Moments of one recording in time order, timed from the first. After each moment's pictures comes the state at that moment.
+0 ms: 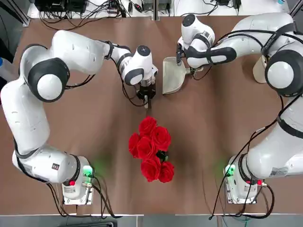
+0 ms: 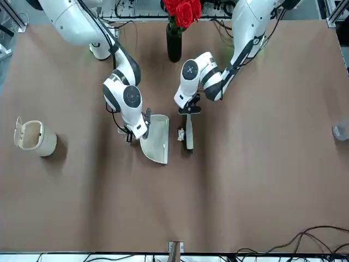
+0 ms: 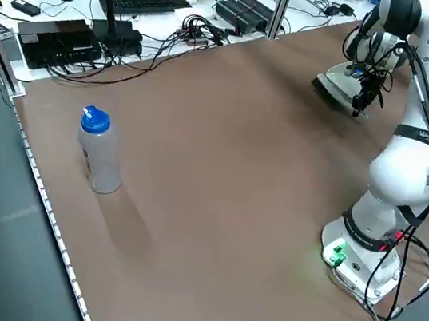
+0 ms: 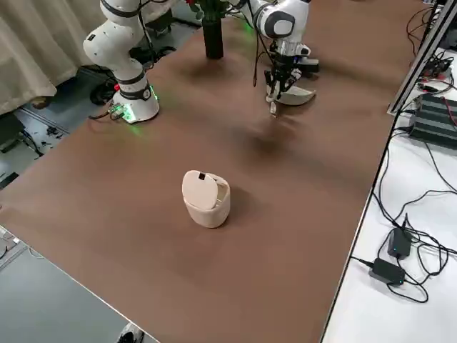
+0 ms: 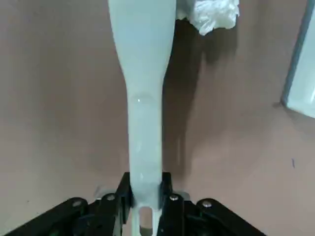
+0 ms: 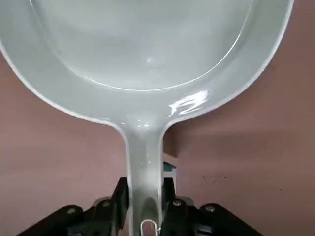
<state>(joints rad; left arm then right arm) -0.27 0.57 -0.63 -2.00 0.31 2.34 -1.10 0.07 0.53 0.55 -1.86 -0.57 2.07 -0.57</state>
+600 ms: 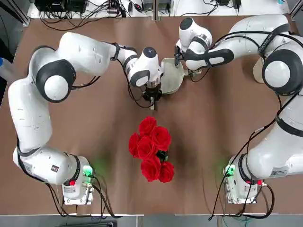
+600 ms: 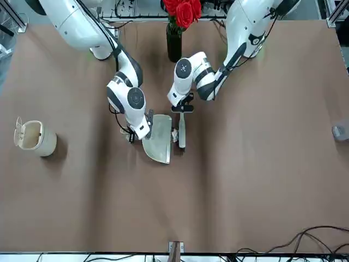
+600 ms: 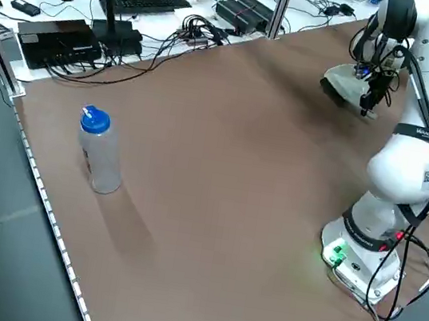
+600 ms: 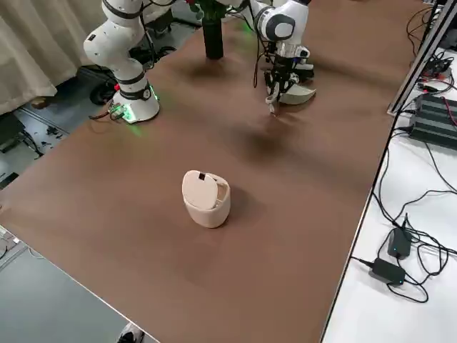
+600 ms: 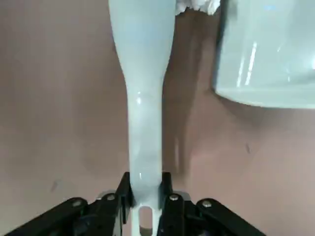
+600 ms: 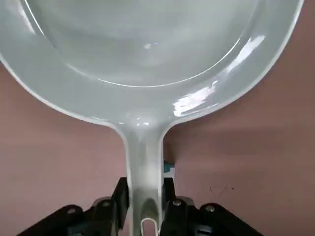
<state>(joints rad) -0.34 0.64 -0.63 -1.91 0.31 2.34 -1.11 0.08 0.56 0.55 -1.85 -0.59 2.07 -0.54</state>
